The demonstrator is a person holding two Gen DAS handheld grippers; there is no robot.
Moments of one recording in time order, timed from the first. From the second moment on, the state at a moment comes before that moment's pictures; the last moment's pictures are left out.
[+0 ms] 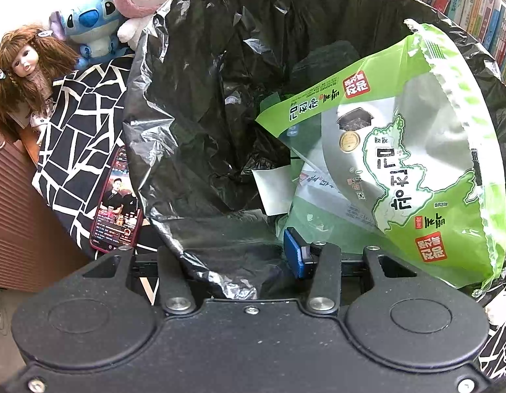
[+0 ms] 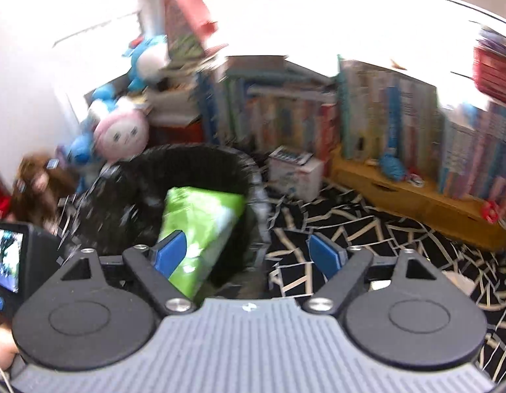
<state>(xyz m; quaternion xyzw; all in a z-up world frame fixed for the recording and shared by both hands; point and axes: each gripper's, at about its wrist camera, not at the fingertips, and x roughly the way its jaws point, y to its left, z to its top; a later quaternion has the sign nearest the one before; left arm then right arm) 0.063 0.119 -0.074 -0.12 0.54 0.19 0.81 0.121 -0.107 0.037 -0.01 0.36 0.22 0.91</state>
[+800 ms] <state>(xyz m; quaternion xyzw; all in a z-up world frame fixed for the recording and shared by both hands) 0.067 0.116 -0.074 -0.11 0.55 0.20 0.80 0.110 -0.252 -0.100 0.02 0.37 -0.03 0.93</state>
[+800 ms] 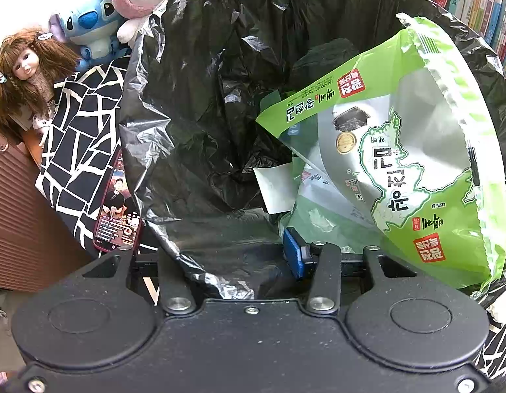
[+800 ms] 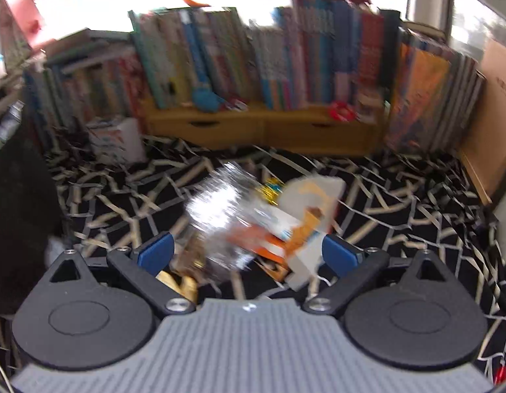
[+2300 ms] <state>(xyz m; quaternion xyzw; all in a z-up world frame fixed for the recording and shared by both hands) 0.076 0.110 -0.075 -0.09 0.56 0.22 0.79 0.208 -0.338 -0.221 0.17 0.47 -0.09 0.86</state>
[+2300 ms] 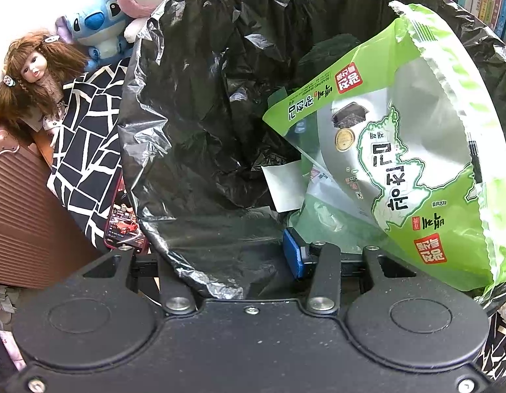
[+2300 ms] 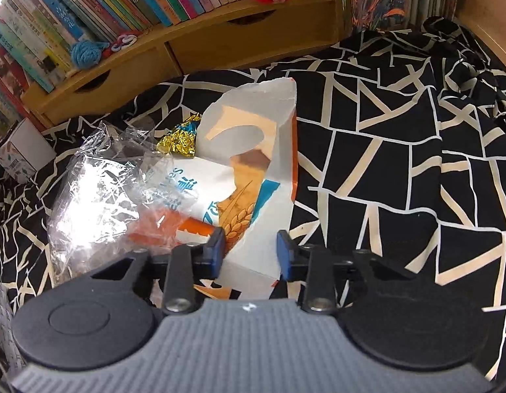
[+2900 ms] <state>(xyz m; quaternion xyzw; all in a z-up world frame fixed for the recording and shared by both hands) 0.073 0.112 -0.075 -0.09 0.56 0.21 0.80 0.130 -0.359 -0.155 0.19 0.41 -0.08 0.89</state>
